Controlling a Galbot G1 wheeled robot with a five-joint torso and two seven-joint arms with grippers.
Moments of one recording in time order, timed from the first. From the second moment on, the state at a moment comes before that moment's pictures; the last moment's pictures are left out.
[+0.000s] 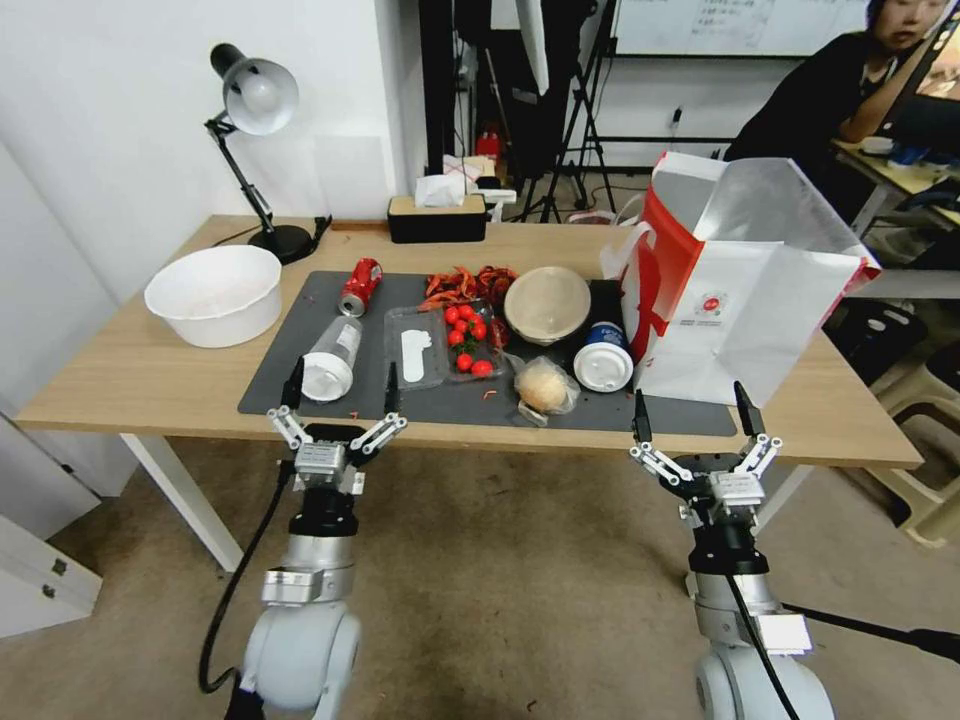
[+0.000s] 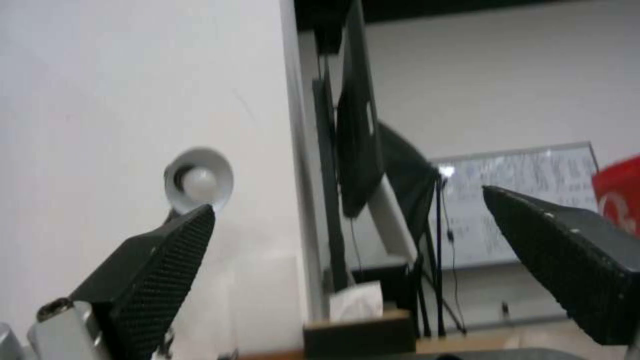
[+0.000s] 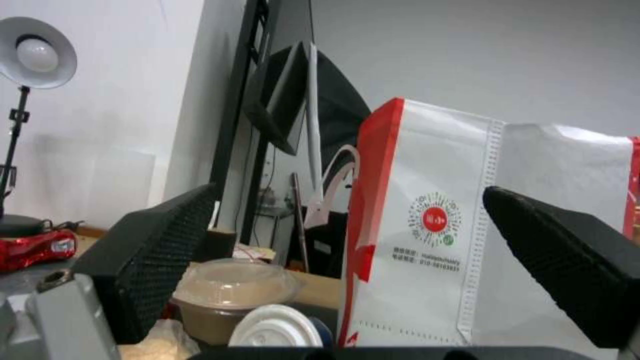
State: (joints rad) left arm 1.45 -1.53 -0.40 -2.00 0.11 -0.62 -0.08; right arm -1.64 1.61 0.61 2.13 -0.11 0.53 -0.10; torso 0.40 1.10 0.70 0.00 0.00
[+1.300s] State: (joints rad) left arm 1.46 -1.52 -0.39 -1.98 0.07 -0.69 0.00; right arm -1.32 1.51 0.50 2.13 0.15 -0.22 0.02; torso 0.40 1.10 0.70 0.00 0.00
